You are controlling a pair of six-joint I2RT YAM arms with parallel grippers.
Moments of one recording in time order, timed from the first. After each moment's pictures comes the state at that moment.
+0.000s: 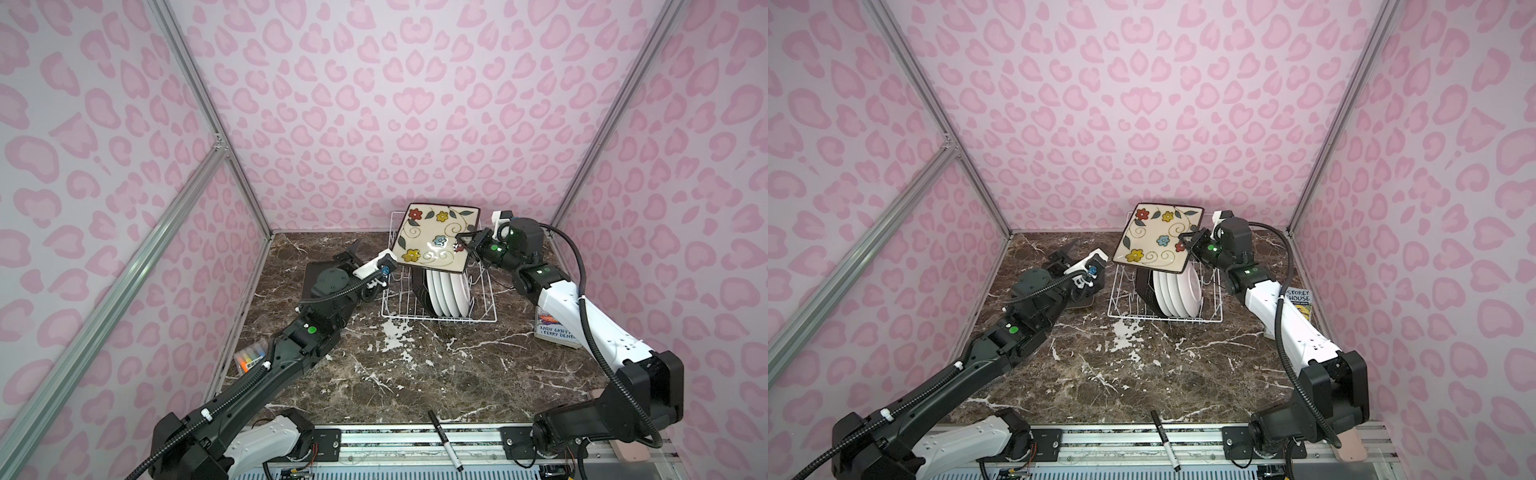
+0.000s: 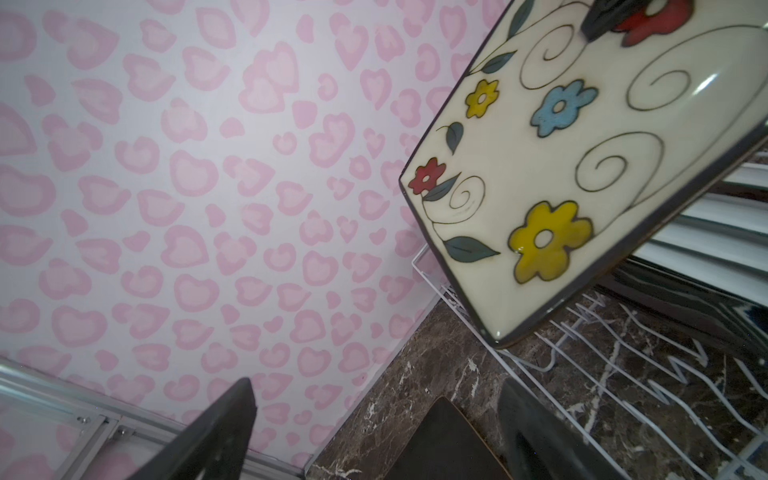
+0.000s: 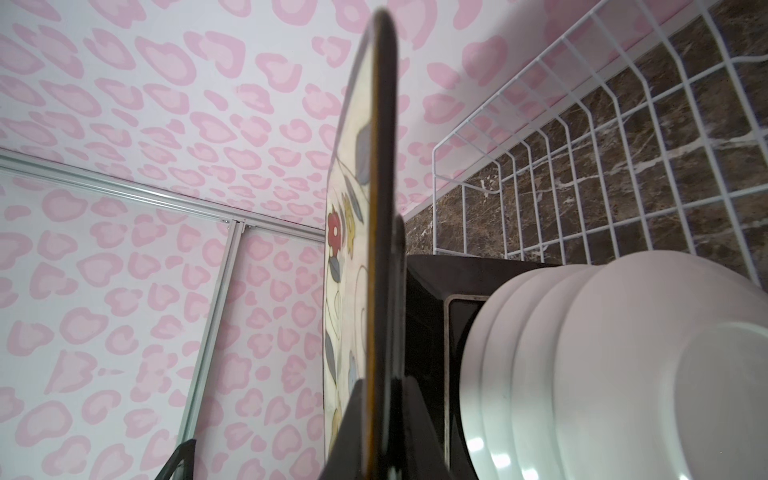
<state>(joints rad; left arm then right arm) -0.59 1.08 0.91 0.09 -0.27 0.70 0.30 1.44 1.22 -0.08 -0.38 1.05</state>
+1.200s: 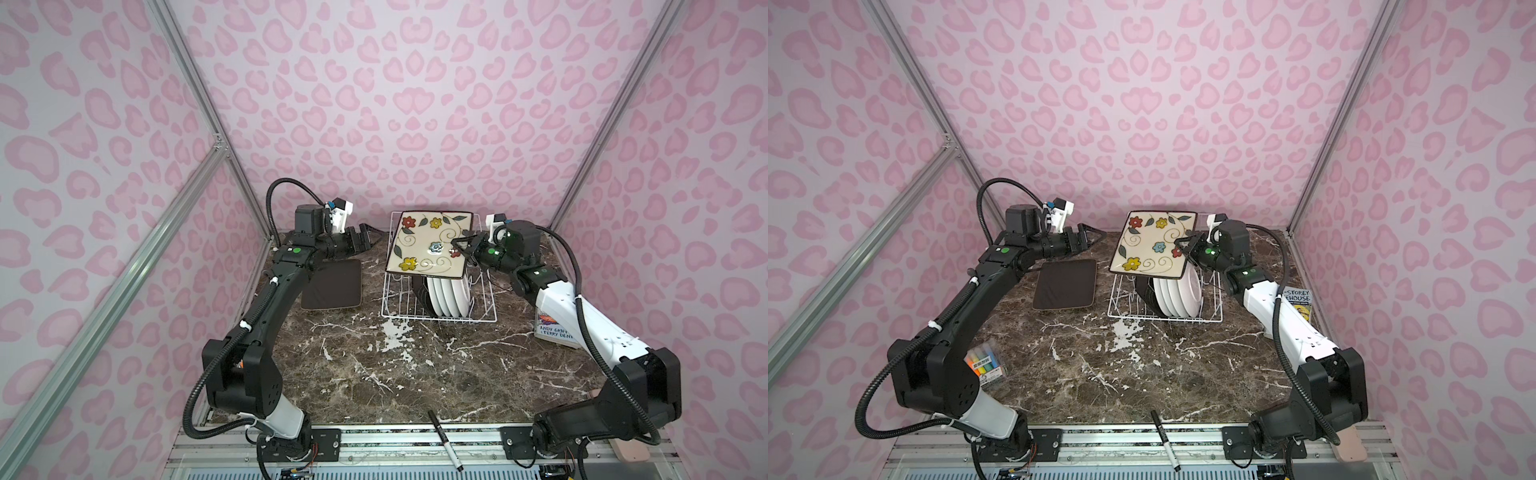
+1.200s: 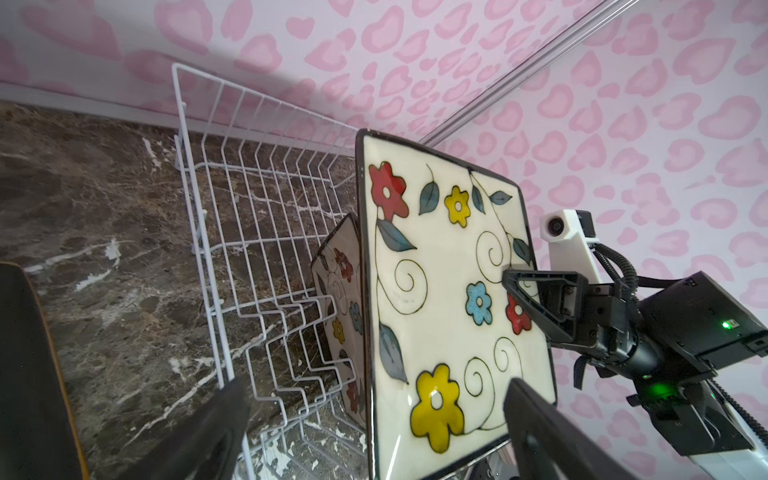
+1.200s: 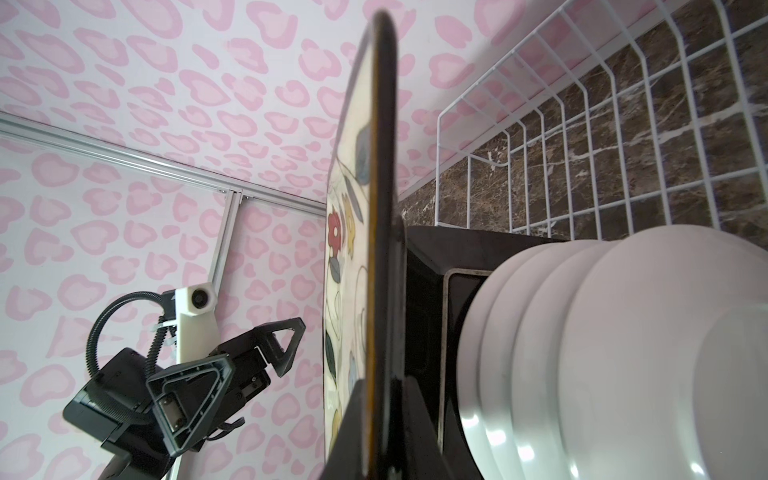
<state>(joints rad) -0.18 1.60 1.46 -0.39 0.76 -0.52 0.30 1.45 1.21 -0.08 -0.46 1.03</state>
